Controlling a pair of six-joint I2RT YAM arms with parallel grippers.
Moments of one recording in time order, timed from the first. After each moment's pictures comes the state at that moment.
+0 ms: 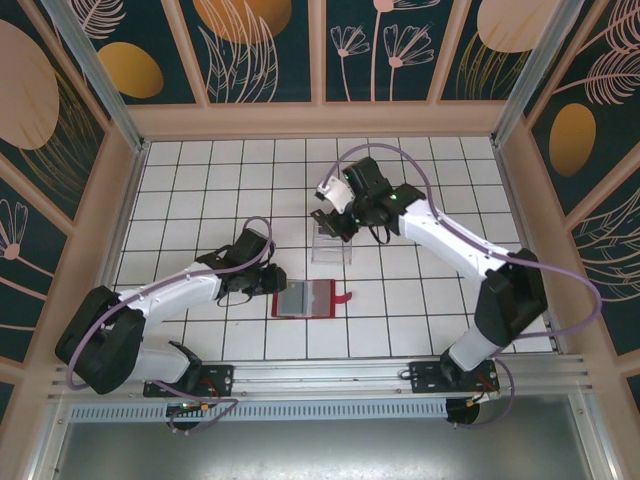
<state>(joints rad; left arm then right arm) -0.62 1.35 0.66 -0.38 0.20 -0.70 0.66 1.62 1.38 -0.68 -0.19 -0.31</state>
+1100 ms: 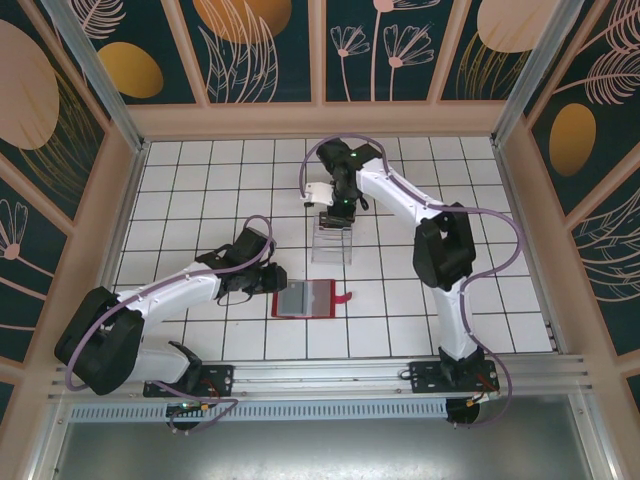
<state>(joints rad) -0.62 1.35 0.66 -0.38 0.20 -0.68 0.61 2.13 1.94 -1.14 -0.05 -0.89</state>
